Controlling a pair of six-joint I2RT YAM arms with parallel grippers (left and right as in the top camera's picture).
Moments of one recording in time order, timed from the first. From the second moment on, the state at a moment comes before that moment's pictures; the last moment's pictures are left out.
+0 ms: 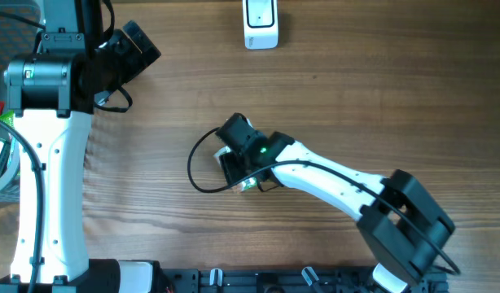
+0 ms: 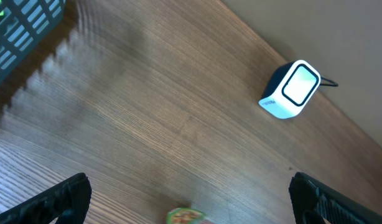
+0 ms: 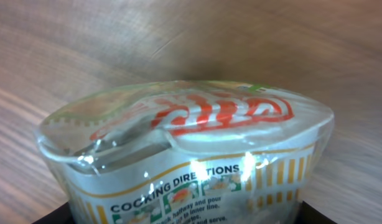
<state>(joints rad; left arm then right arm) -0.05 1.55 1.87 -1.26 -0.04 -0.69 0.86 1.81 1.19 -0.56 0.03 0.48</state>
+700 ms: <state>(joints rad) -0.05 1.55 1.87 -1.26 -0.04 -0.69 0.85 1.78 1.18 -0.62 0.36 0.64</state>
